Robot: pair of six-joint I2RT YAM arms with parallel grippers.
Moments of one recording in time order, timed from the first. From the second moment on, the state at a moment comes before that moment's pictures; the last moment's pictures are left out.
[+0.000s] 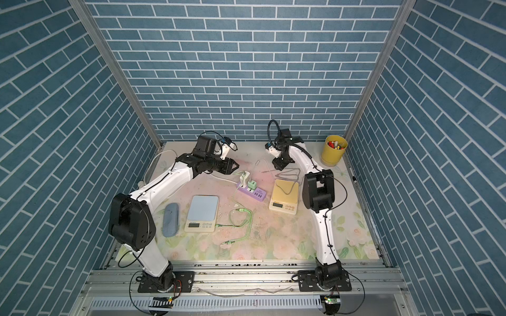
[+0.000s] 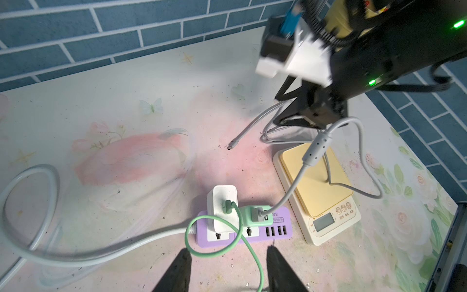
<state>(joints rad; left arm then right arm) -0.41 1.75 1.49 -0.51 0.33 -0.05 0.37 2.40 2.21 -1.06 -0.05 -0.64</state>
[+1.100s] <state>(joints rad) -0.36 1.80 1.47 -0.51 0.37 -0.05 0.45 2.62 2.45 -1.07 -0.08 -0.91</state>
